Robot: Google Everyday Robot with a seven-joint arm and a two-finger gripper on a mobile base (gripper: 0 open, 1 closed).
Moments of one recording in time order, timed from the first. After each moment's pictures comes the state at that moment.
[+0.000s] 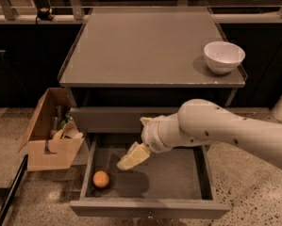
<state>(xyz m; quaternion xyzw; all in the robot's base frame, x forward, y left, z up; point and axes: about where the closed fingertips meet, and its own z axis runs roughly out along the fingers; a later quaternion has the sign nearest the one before) 0.494 0.026 0.686 -0.51 0.77 0.23 0.32</state>
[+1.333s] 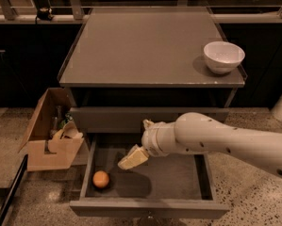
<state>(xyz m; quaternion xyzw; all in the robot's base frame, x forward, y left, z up) 0.512 0.026 0.651 -0.48 0.78 0.20 0.35</state>
